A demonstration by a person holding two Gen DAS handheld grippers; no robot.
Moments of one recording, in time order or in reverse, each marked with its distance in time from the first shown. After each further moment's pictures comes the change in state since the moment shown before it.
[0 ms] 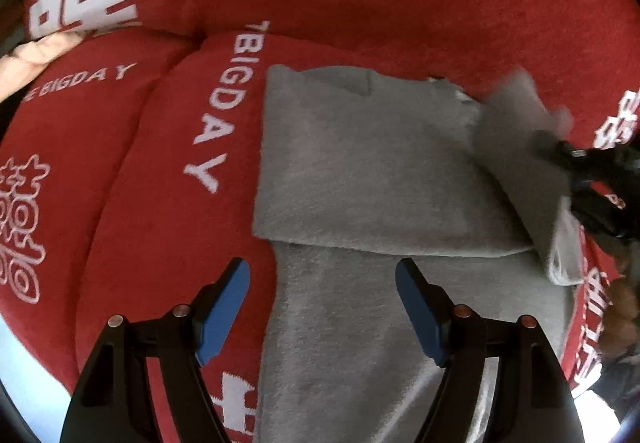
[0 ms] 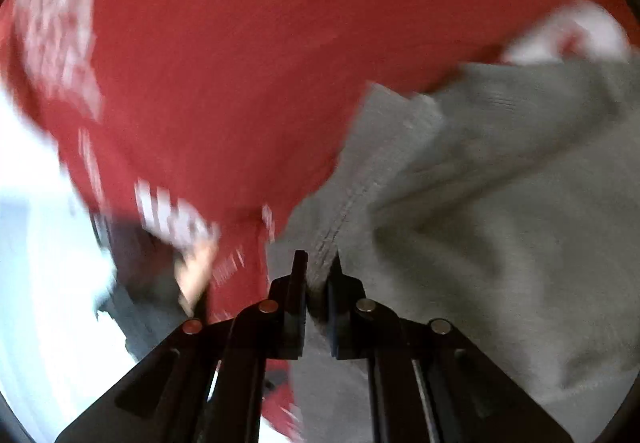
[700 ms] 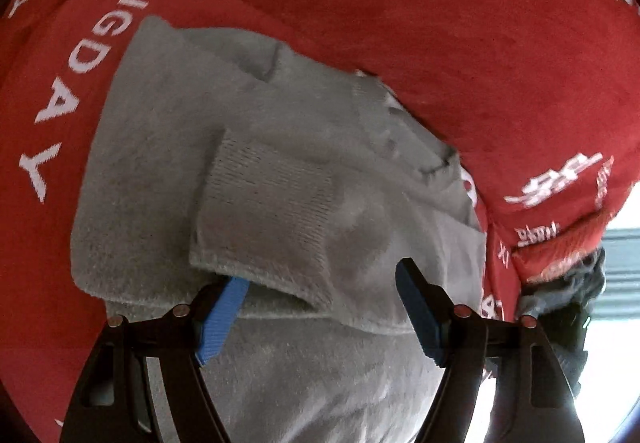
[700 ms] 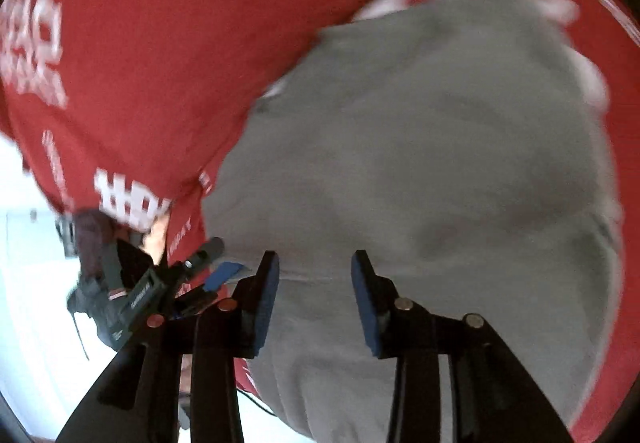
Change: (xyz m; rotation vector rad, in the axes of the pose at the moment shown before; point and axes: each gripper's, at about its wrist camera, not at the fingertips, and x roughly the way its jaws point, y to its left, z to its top) left arm 0.061 -0.025 0.042 -0.207 0.138 -0.393; right arm -0.087 -0.081 -0.051 0.261 0.029 -0.145
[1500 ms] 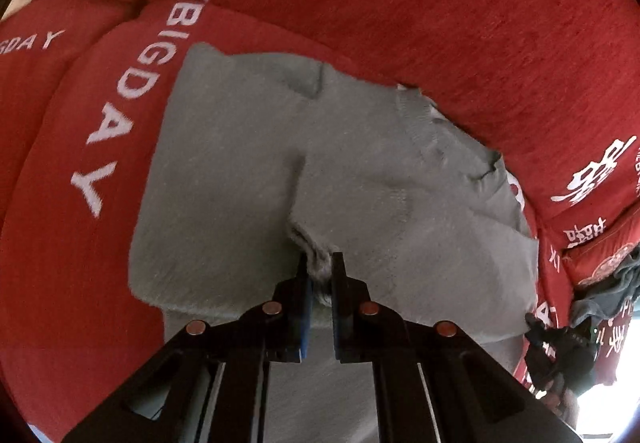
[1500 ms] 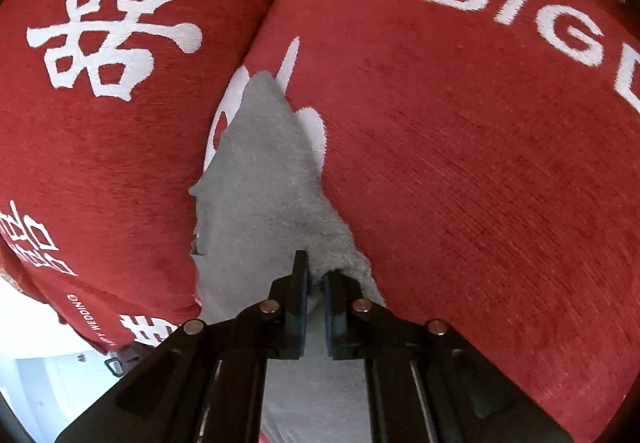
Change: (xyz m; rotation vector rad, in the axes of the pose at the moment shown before) left arm -0.008 0.010 -0.012 0.096 -0.106 0.185; right arm -0.060 -0.147 0.011 0.357 -0.264 0.102
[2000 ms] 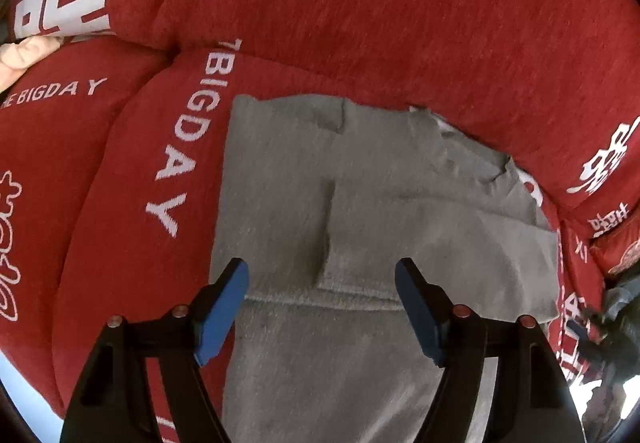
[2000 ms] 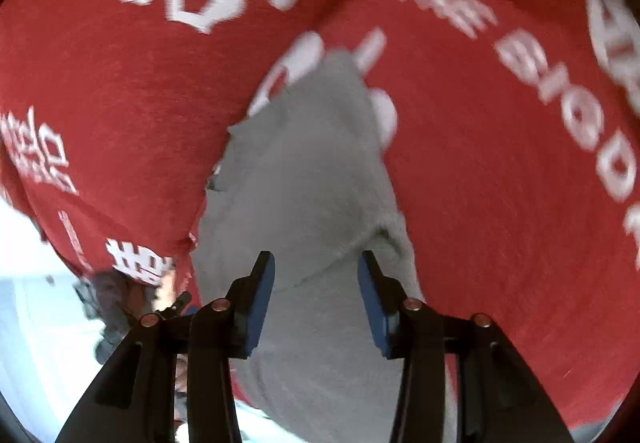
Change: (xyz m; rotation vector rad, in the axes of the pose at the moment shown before) left arm -0.043 -0.006 -0.002 0.079 -0.050 0.151; right arm -0.034 0.059 -0.004 -0.295 0.118 -0.084
